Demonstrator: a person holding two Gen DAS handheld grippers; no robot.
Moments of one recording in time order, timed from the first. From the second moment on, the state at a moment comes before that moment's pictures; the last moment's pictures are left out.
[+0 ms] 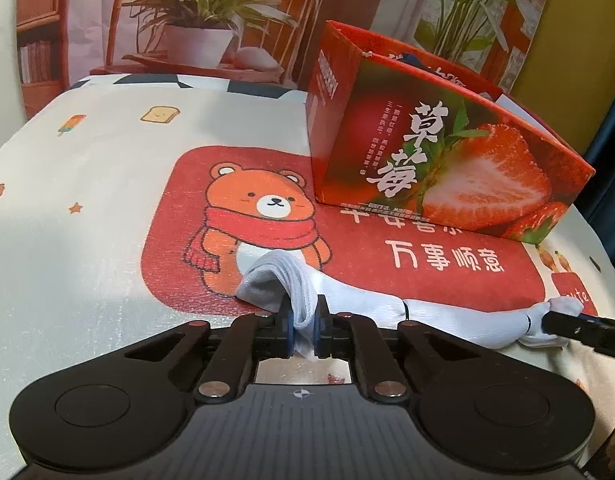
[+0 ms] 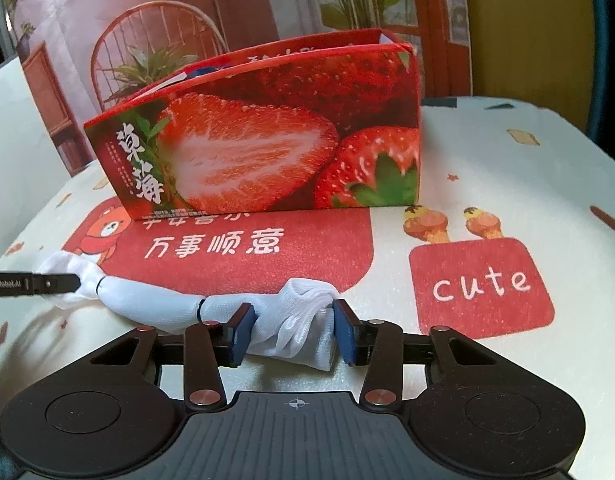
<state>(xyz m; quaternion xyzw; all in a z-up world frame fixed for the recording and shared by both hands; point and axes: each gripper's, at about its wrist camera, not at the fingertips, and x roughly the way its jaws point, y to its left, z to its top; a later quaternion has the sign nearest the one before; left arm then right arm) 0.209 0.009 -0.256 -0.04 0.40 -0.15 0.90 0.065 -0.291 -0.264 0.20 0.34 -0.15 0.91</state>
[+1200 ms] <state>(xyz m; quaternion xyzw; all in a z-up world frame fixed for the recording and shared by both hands) 0.252 -0.081 -0.084 0.05 0.17 -0.22 0.96 0.148 -0.354 -0.091 0.06 0.19 -0.12 0.97</state>
